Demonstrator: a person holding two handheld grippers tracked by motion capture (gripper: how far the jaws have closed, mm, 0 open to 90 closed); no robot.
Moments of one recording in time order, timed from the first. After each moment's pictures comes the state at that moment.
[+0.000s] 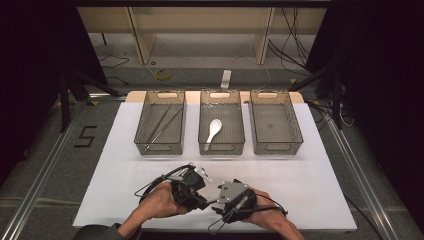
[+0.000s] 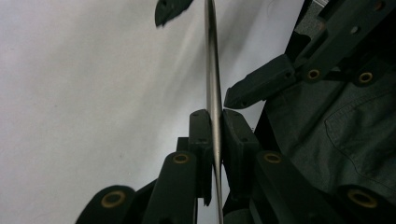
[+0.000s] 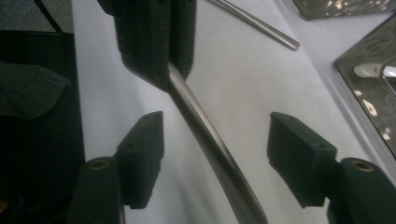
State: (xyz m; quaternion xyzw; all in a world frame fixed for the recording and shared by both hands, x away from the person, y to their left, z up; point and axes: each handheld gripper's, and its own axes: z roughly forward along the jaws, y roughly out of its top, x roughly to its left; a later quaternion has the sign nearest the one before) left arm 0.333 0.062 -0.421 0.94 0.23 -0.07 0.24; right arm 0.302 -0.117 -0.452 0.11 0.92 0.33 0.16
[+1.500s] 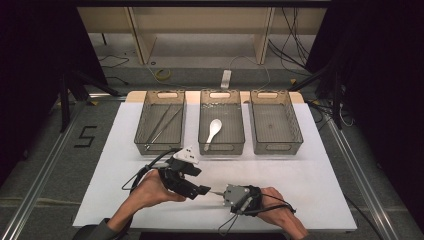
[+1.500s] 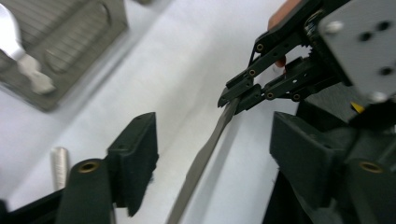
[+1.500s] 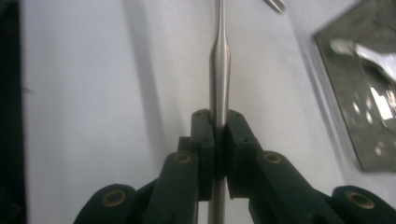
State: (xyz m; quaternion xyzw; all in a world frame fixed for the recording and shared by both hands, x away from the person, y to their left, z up) left arm 0.344 0.092 -0.377 0.89 0.25 0.03 0.38; right arm 0.312 -0.137 -0.458 0.06 0.94 0.25 0.22
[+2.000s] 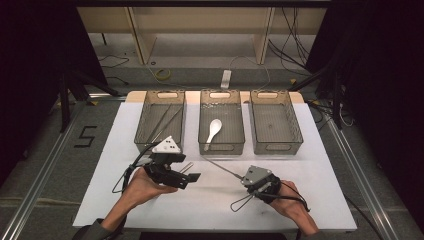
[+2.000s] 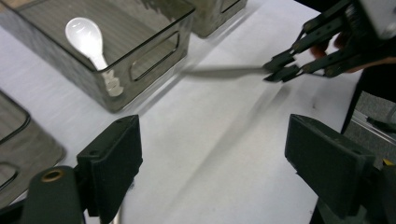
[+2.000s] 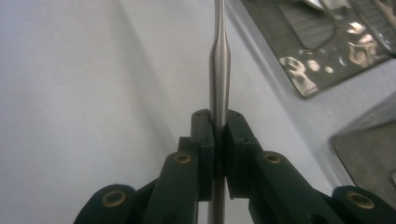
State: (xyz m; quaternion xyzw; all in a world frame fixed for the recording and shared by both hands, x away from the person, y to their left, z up) left arm 0.355 0.126 -0.384 0.85 0.32 0.07 0.43; right arm 0.337 -0.181 -0.446 0.19 0.92 0.27 0.23
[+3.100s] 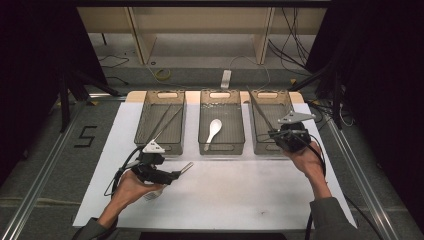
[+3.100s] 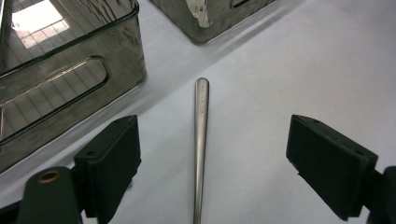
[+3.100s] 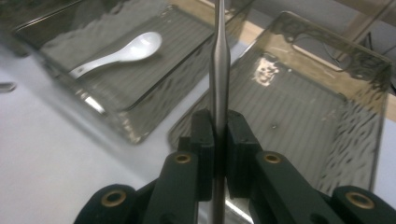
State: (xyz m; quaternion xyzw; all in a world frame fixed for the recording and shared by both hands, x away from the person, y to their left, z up) left arm 0.377 0.168 -0.433 0.83 0.41 0.10 0.36; right arm 0.434 -0.251 -0.375 0.40 0.81 0.34 0.25
